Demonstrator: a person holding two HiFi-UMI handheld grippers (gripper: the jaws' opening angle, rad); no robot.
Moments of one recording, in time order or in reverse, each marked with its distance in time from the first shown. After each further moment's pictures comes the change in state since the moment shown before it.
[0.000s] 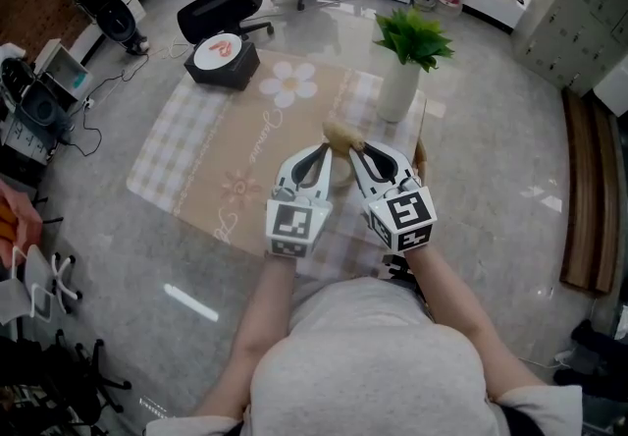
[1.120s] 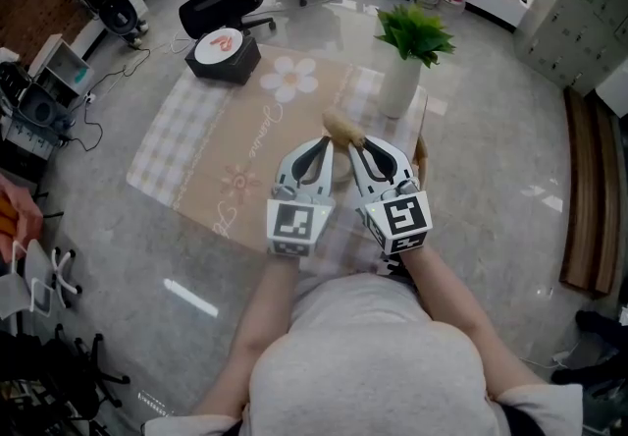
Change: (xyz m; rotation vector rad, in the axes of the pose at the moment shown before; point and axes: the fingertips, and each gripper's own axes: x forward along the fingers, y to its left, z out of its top) left arm -0.005 -0.001 0.010 -0.007 -0.056 0.043; right arm -0.006 0.003 0.011 -0.029 -0.100 -0.044
